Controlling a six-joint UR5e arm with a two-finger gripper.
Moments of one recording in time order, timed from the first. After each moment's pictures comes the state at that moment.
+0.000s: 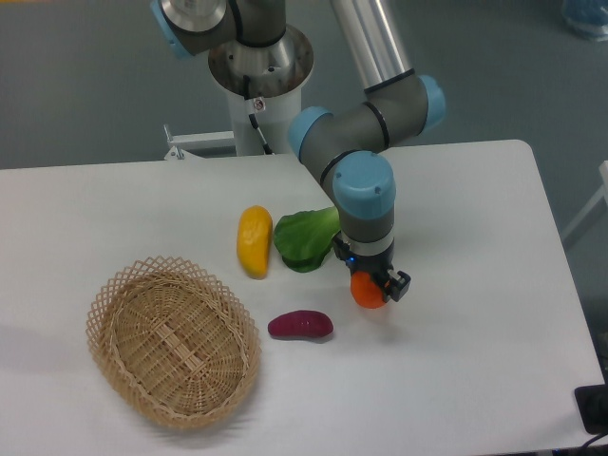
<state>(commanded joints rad) 2.48 -1.99 -1.83 -0.79 1.67 1.29</state>
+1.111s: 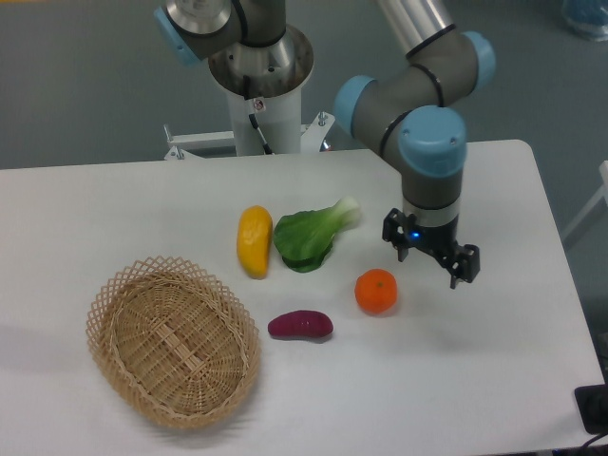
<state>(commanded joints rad) 2.63 -1.94 -1.61 -0.99 1.56 1.30</state>
